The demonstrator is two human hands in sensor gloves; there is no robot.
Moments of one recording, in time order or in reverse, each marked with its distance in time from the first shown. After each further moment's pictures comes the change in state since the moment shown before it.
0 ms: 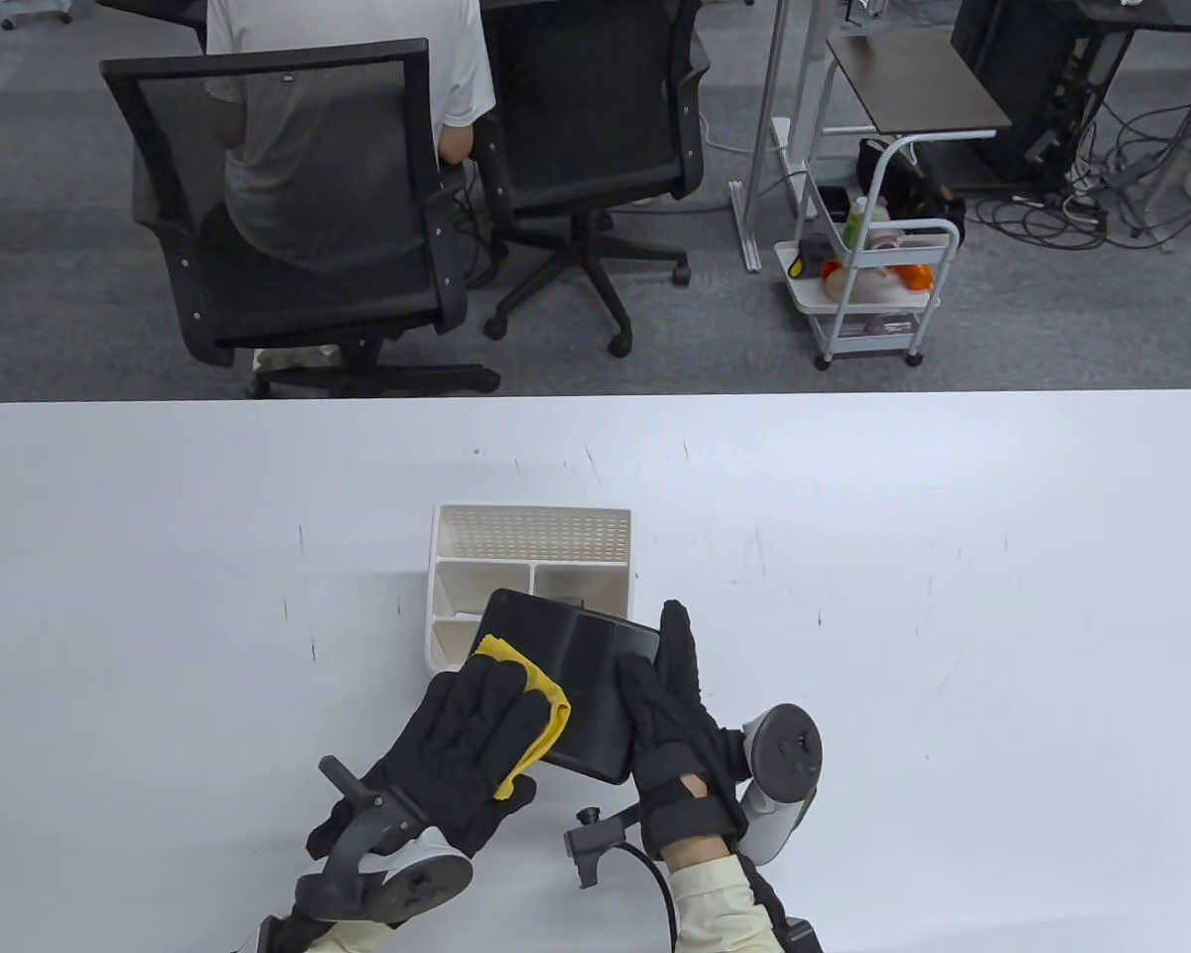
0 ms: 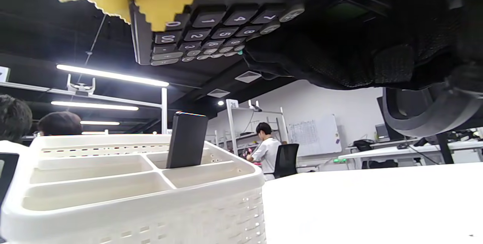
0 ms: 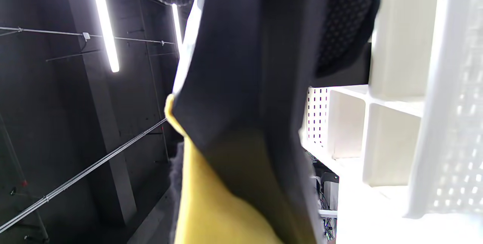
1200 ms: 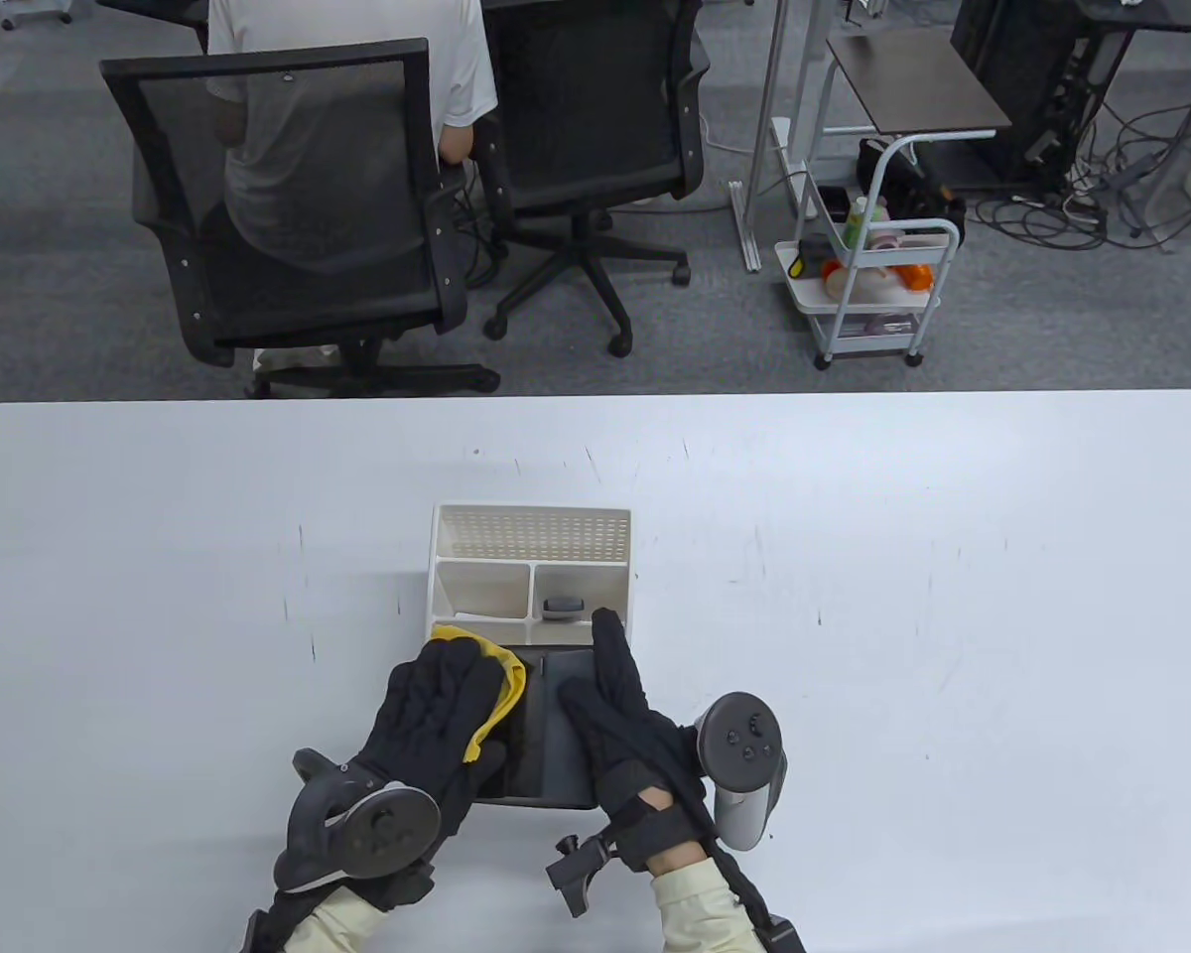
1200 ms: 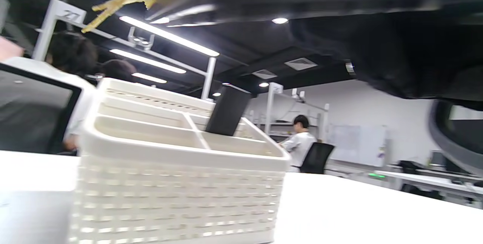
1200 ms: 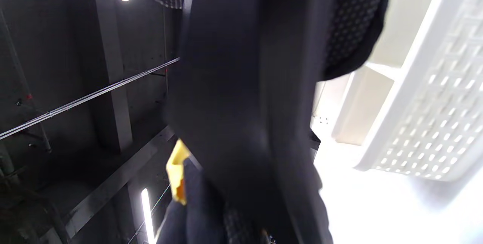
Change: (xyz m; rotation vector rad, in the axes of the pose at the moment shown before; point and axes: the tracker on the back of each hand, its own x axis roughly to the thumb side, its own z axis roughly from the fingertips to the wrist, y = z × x) left_hand -0.031 -0.004 0.004 -0.112 0.258 0.186; right_hand 0.004 0.028 0.001 0.208 -0.069 0.191
